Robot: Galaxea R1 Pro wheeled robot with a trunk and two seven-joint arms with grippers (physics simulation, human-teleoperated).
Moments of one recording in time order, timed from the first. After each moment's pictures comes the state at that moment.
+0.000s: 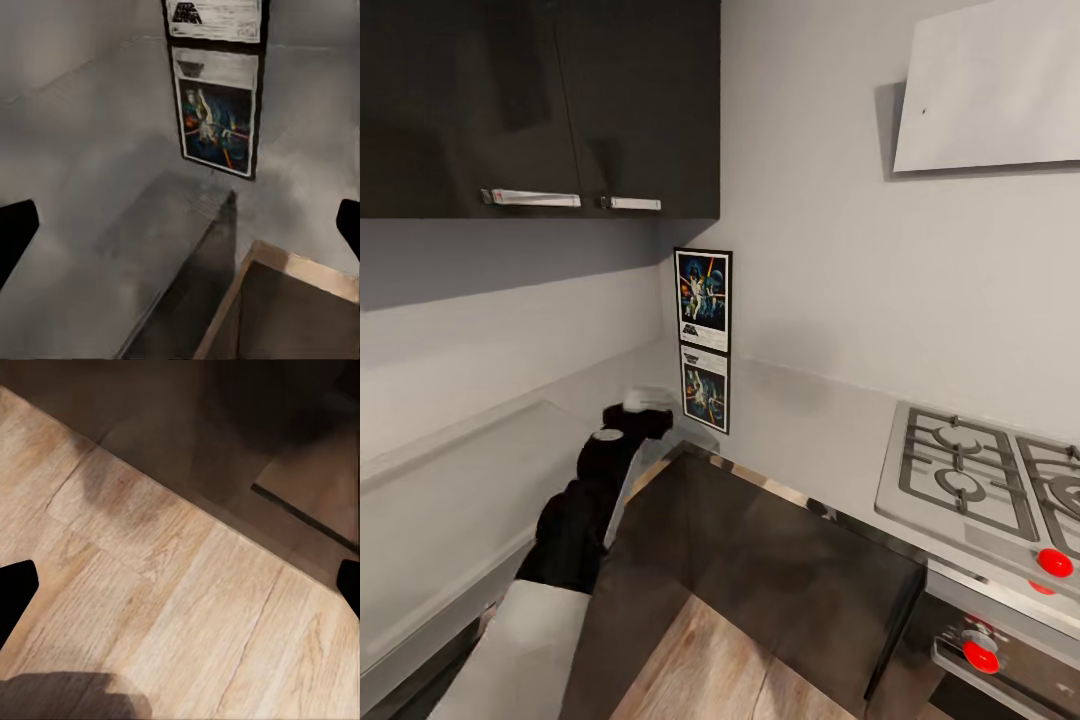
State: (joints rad) left arm -0.73 -0.17 -0.12 -1.31 -0.15 0.69 0.13; right arm -0.16 -0.11 0.00 -0.16 -0.01 -0.49 -0.01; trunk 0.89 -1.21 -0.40
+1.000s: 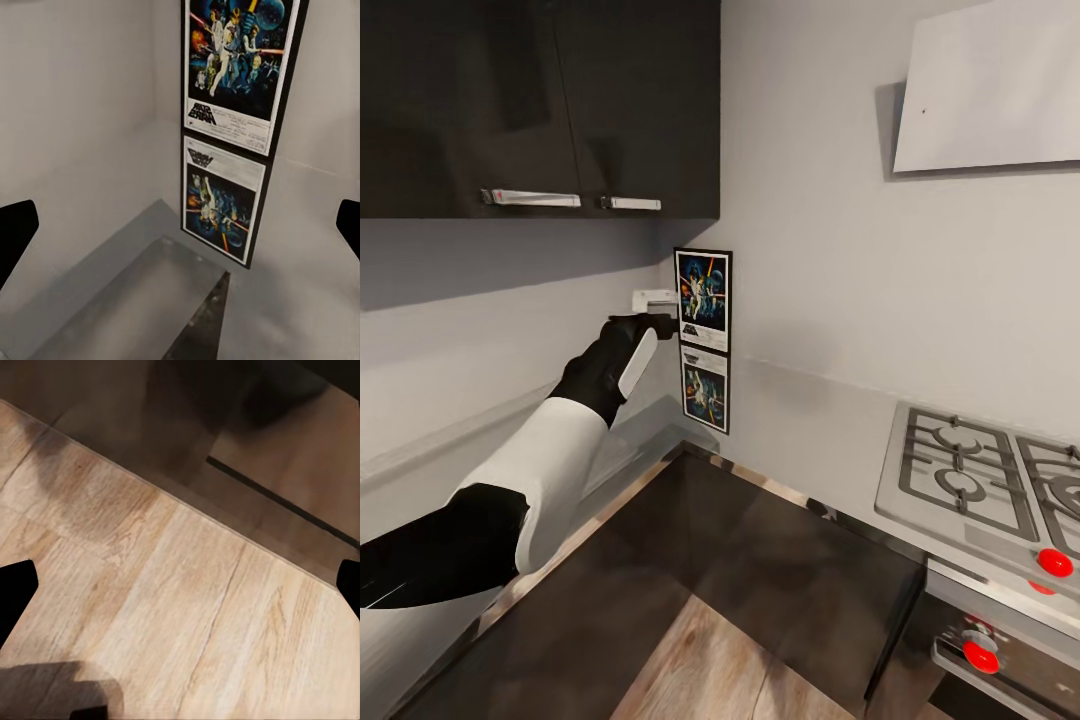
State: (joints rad) left arm -1.34 -0.17 -0.13 -0.67 0.14 0.54 0.33; right arm -0.15 -0.10 0.00 -0.10 -0.01 -0.52 -0.14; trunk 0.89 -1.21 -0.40
